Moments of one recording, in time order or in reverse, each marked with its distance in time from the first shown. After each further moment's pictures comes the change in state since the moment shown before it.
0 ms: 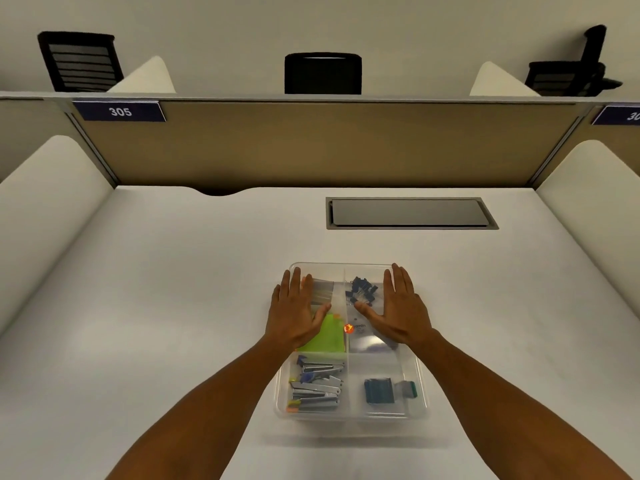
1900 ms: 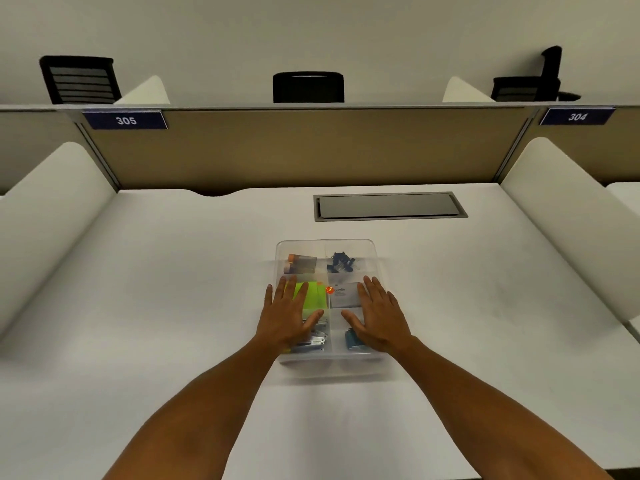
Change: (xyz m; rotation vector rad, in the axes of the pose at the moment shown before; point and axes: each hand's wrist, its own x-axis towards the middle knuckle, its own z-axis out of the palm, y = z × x) left_hand -0.072 0.006 0.000 0.105 -0.035 0.103; right_hand -0.091 -0.014 0.016 -0.026 0.006 -0.109
